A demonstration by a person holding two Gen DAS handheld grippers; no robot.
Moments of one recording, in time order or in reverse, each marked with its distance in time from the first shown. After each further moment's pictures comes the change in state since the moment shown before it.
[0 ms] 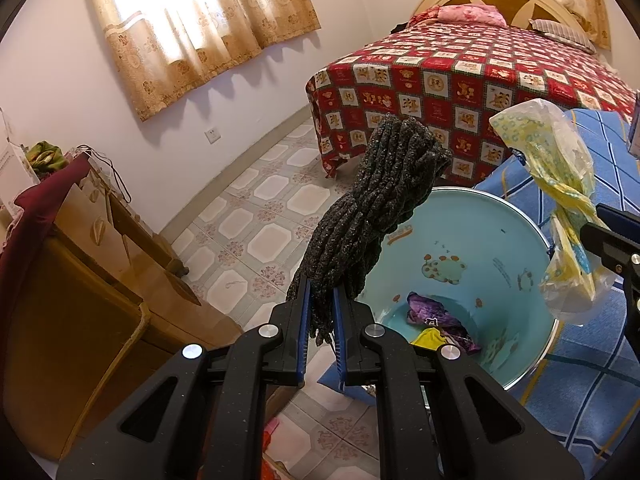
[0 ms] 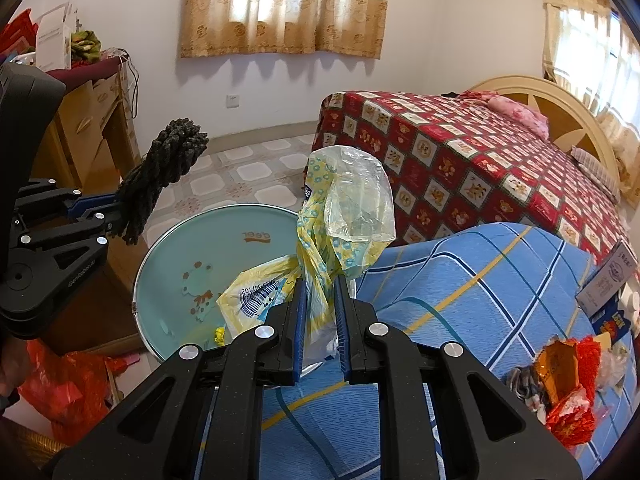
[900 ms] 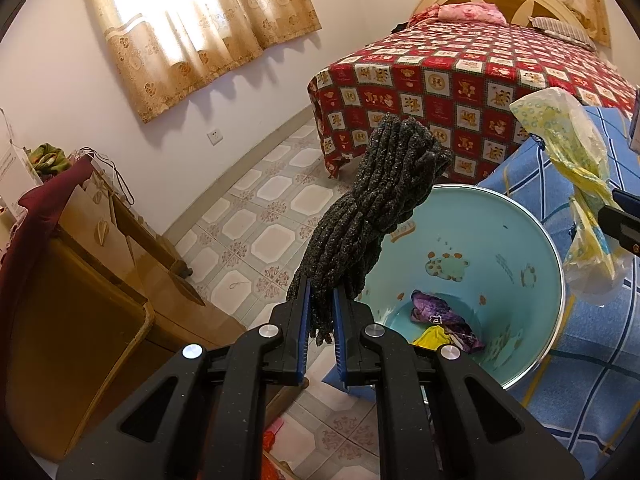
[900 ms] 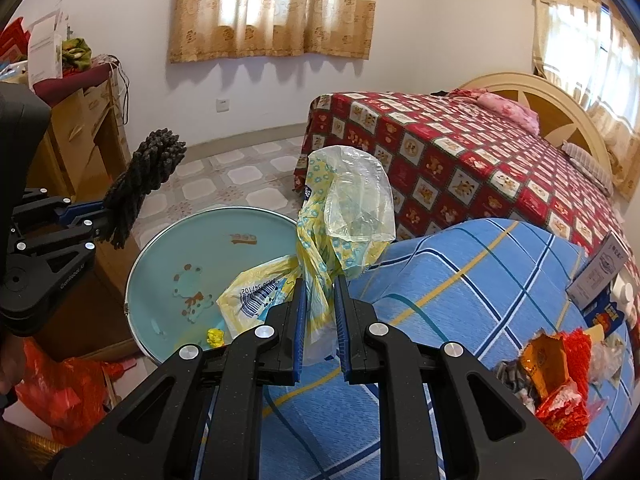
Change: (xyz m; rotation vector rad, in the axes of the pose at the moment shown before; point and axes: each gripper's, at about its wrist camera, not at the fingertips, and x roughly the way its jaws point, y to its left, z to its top) left arm 0.000 0.001 -0.003 0.005 0.000 0.007; right arm -0.006 -0.013 -0.001 0.025 -0.007 -0.024
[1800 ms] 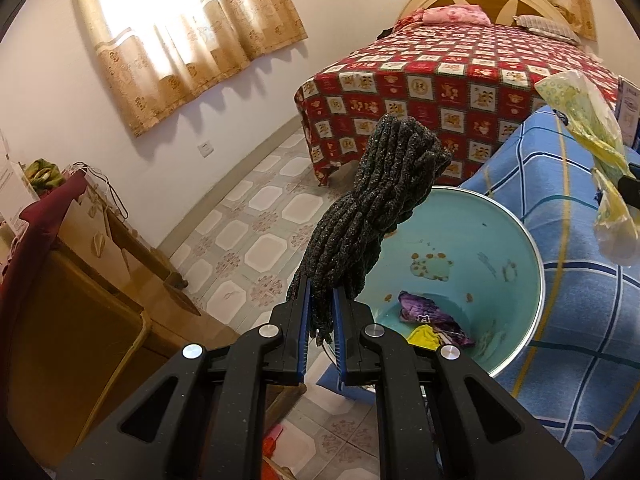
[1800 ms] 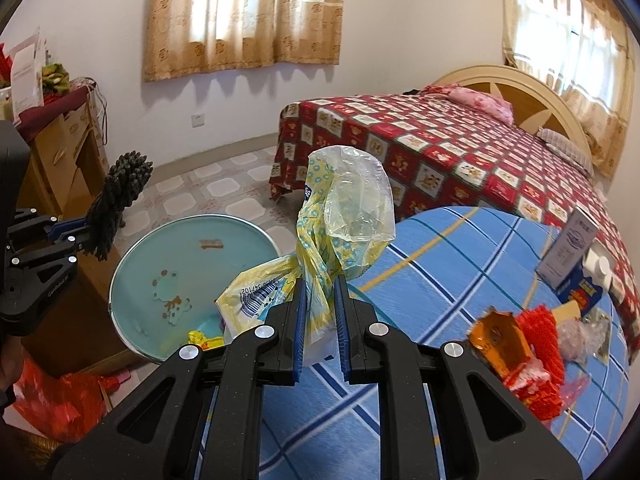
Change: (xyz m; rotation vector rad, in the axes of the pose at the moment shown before) left arm -0.013 -0.009 -0.003 0.038 -0.030 -0.025; right arm -0.027 -0.034 -0.012 0.074 -0.026 -0.056
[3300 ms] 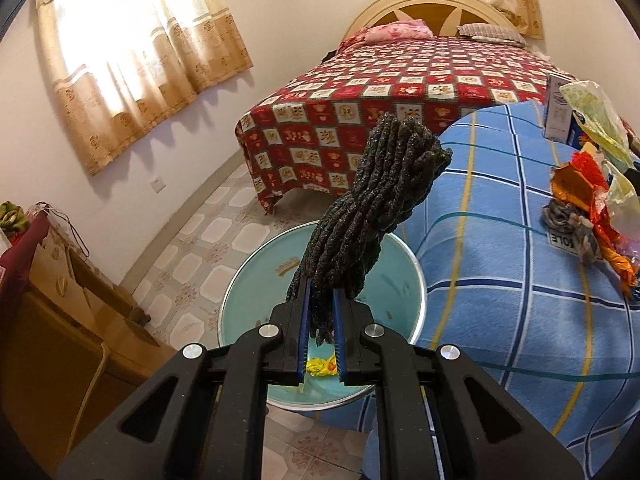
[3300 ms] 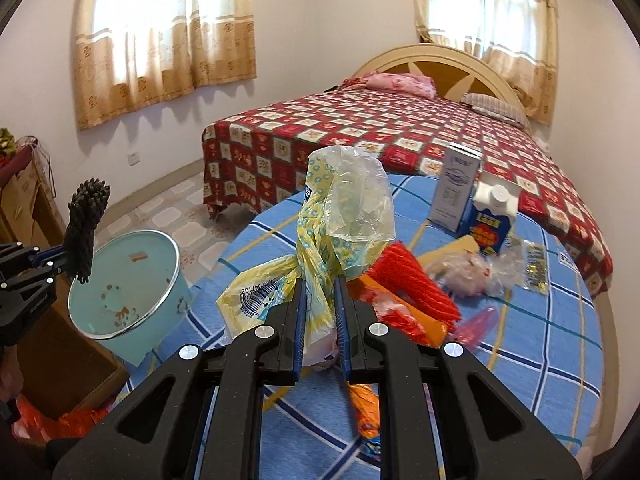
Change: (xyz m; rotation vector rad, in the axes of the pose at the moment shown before) left arm -0.046 -0.073 0.015 0.090 -0.094 -0.143; right arm -0.070 -0.109 -0.050 0.216 -0.034 -0.164
